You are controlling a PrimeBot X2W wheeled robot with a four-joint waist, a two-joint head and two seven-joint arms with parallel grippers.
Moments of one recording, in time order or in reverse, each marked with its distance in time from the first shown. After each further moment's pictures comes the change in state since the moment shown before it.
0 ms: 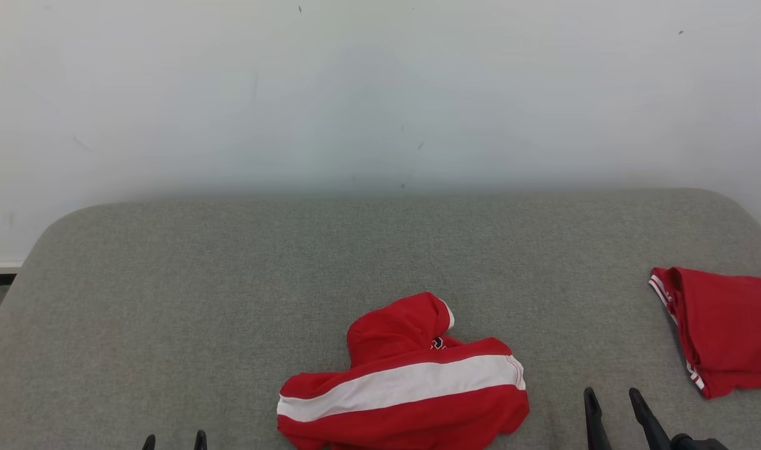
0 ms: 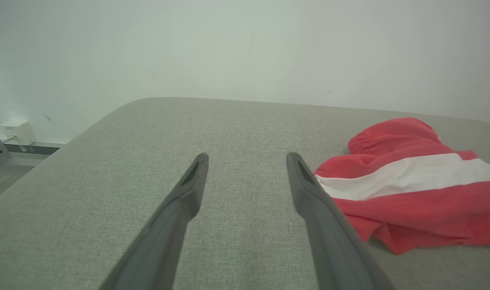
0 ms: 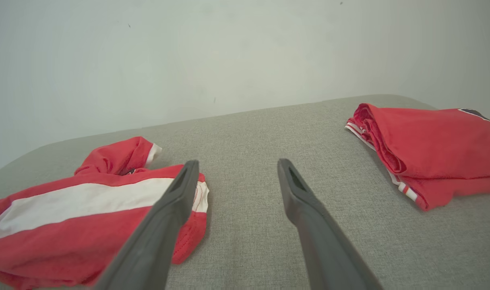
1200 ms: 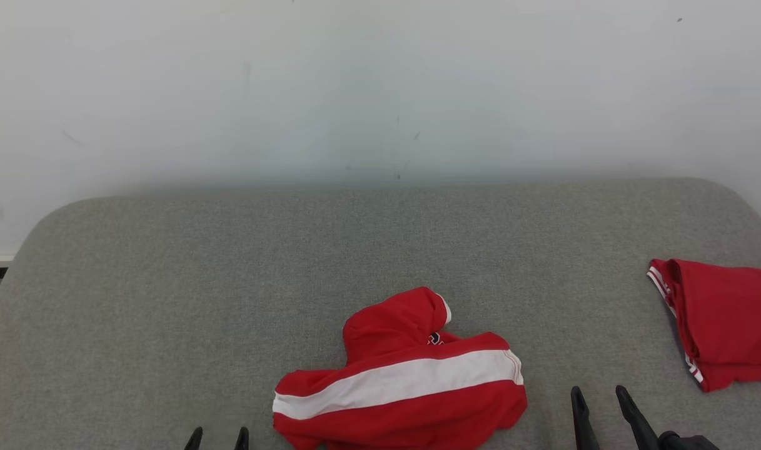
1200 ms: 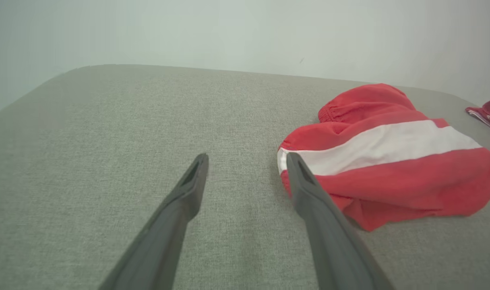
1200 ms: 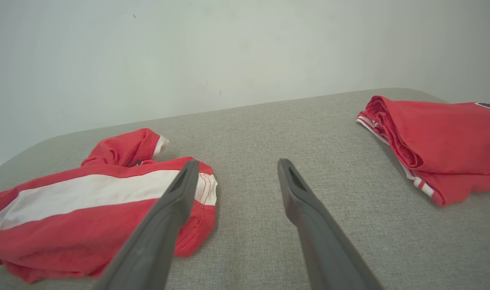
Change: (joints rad) left arm -0.107 0.049 -0.138 0.171 -0.094 -0.016 0.000; right arm -0.005 0.000 0.035 0.001 0.000 0.000 0.000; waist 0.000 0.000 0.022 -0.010
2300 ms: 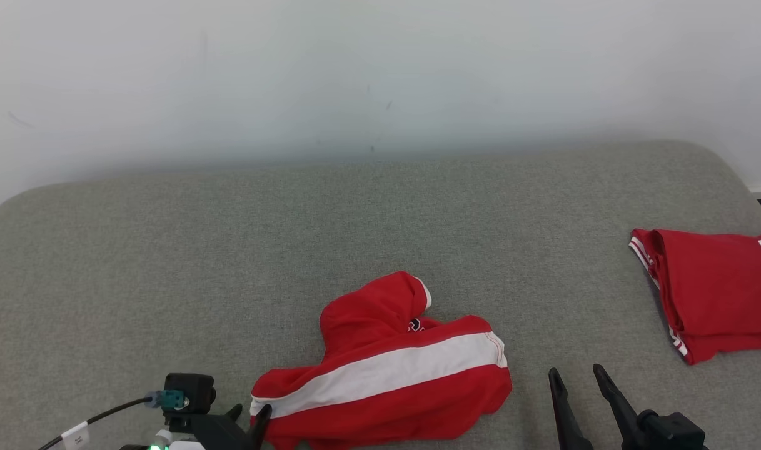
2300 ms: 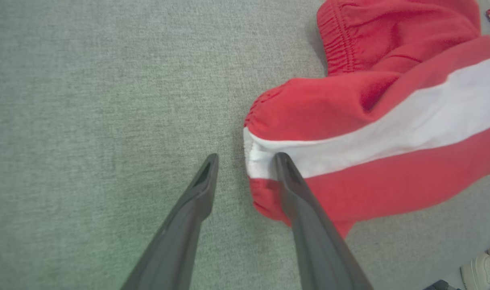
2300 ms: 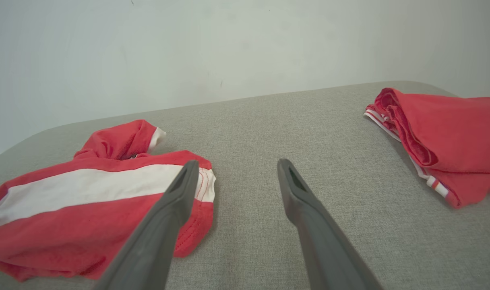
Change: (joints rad) left arm -0.323 0.127 -0.253 0.209 -0.336 0.002 0.495; right arm -0.064 -0.019 0.069 0.017 0.006 0.000 0.000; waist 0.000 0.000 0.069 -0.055
